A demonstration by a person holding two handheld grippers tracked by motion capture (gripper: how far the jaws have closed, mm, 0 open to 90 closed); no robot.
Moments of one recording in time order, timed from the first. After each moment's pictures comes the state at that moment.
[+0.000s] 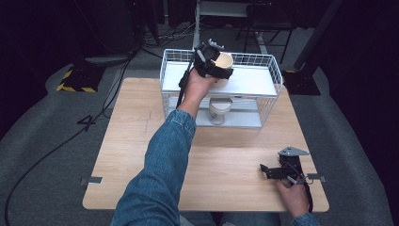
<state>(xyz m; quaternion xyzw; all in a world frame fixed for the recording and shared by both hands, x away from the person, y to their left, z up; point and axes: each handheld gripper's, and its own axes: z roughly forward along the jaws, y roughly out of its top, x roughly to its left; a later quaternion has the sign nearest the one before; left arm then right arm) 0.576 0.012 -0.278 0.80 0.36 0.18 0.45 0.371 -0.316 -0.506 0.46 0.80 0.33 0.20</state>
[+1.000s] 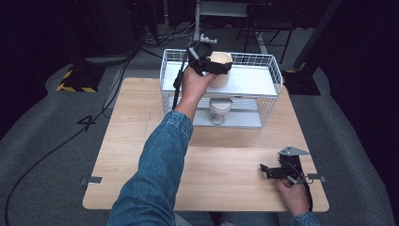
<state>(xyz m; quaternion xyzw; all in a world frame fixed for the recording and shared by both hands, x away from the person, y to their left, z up) 0.560 0.031 -0.259 0.76 0.37 0.18 0.50 0.372 -0.316 -0.506 0.46 0.80 0.33 0.20</state>
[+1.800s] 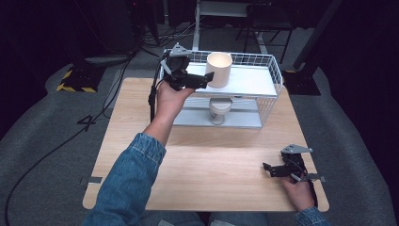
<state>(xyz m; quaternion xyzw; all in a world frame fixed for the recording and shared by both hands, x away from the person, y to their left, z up) 0.479 0.093 -0.250 0.75 0.35 0.20 0.53 0.381 -0.329 -0.506 0.44 0.81 0.34 0.19</state>
